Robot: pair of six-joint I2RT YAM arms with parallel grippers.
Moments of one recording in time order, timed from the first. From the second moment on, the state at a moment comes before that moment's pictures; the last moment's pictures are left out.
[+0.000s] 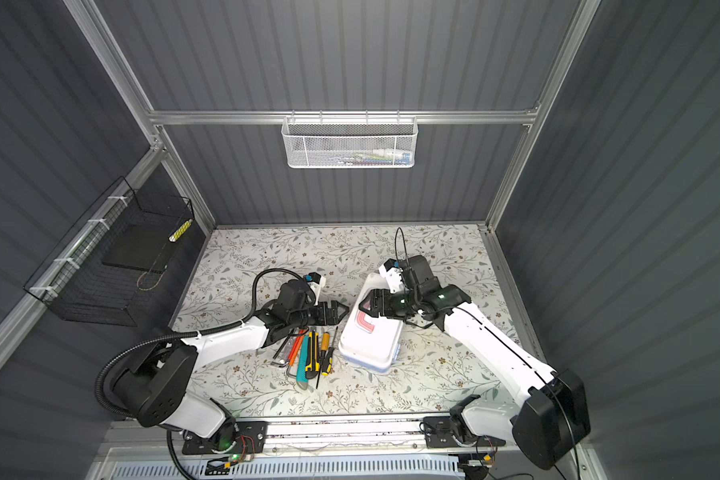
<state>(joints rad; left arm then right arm) -0.66 1.52 0.75 0.11 0.26 -0.57 0.54 1.25 1.03 -0.63 -0.45 0.55</state>
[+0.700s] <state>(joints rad) -0.79 1.39 0.64 0.07 0.16 -0.56 0.68 1.40 1.17 -0.74 -0.19 0.76</state>
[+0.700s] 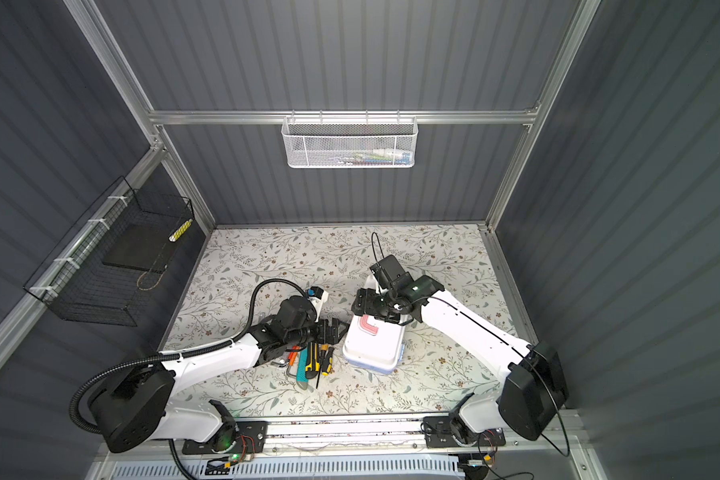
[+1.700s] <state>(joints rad) -0.82 1.40 0.64 0.08 0.12 -0.51 0.73 1.52 1.20 -0.70 -0.12 0.81</state>
